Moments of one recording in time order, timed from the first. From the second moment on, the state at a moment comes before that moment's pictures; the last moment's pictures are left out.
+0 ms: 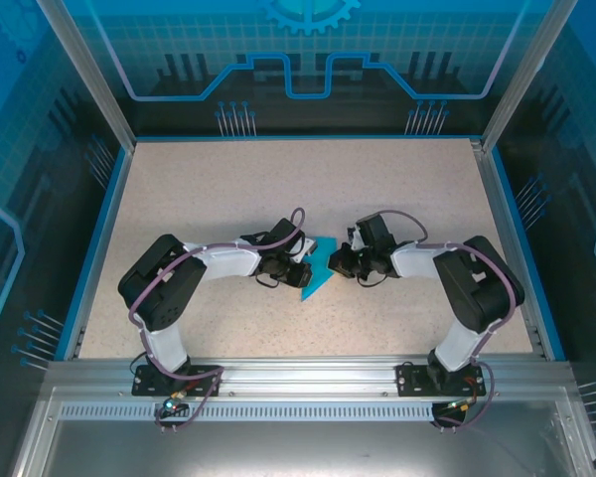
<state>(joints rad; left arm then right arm) -0.66 1.81 0.96 -0.27 0.29 -0.30 0.45 1.72 0.73 0.02 -0.50 0.85</state>
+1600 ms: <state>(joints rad) -0.66 1.81 0.96 -0.26 0.29 -0.29 0.65 1.64 0.56 0.28 -0.45 1.02</state>
